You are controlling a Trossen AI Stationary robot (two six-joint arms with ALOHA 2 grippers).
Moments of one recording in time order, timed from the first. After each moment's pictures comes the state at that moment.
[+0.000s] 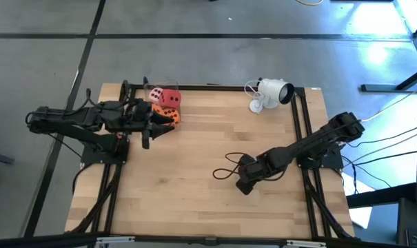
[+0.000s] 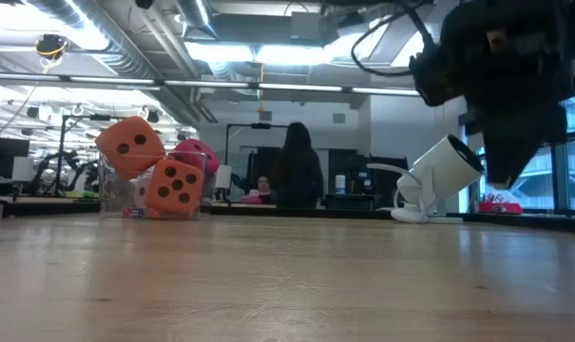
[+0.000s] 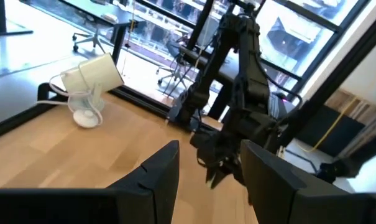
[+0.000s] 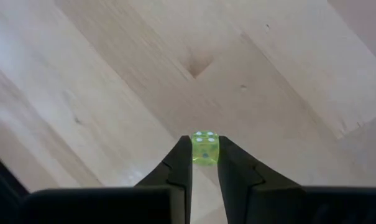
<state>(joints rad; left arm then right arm) -0.03 0.74 0.91 -0.24 -0.19 -0.45 0.42 1.60 0.99 -0.67 -0.01 1.17</state>
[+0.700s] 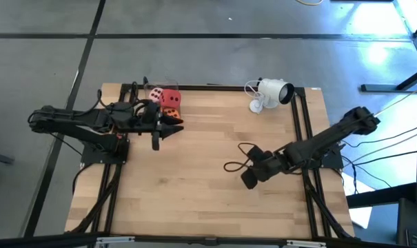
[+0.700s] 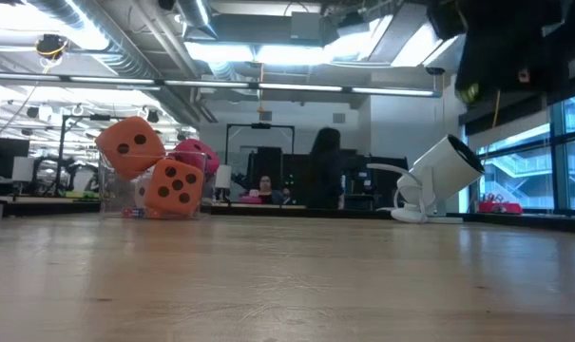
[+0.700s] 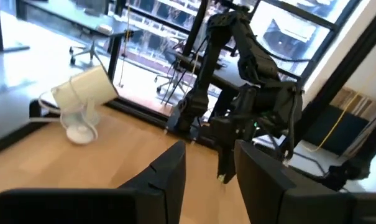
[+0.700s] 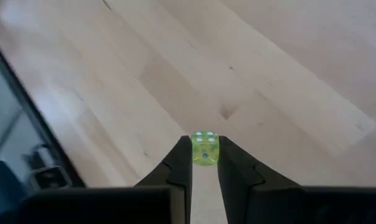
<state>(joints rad) -0.02 0.85 0.91 -0.10 -0.17 -0.39 0.49 1.38 0.99 -0.66 0.22 1.28</state>
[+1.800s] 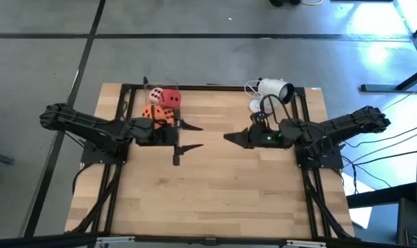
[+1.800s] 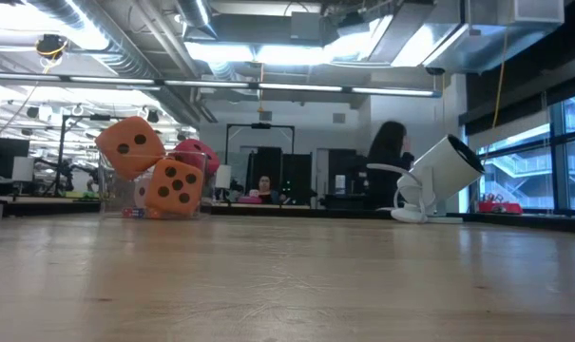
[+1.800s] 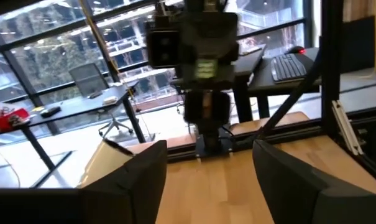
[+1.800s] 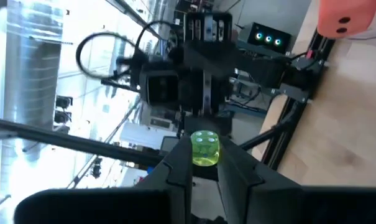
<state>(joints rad) -0.14 1.11 0.93 0.22 -0.26 0.23 0.28 1.21 0.99 0.23 0.29 1.33</state>
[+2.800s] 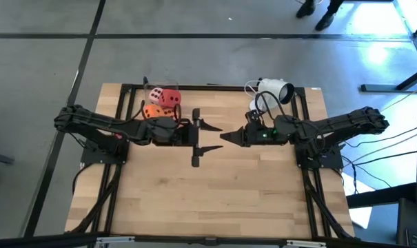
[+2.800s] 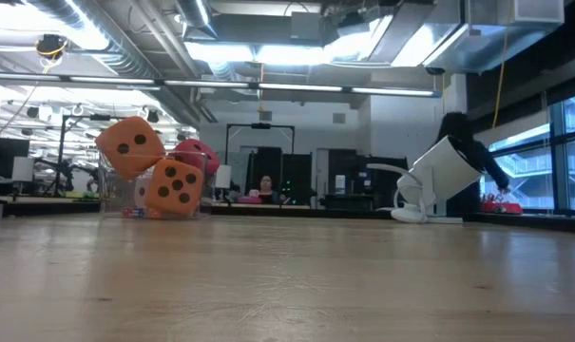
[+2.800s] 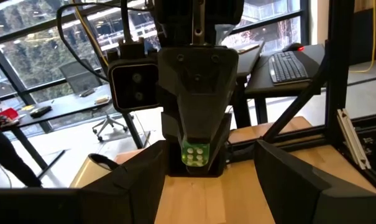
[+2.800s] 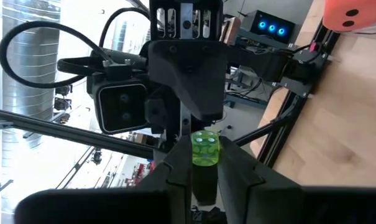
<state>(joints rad) -0.12 1.36 1.23 0.14 -0.22 0.22 0.21 1.24 0.99 0.25 0.17 1.31</state>
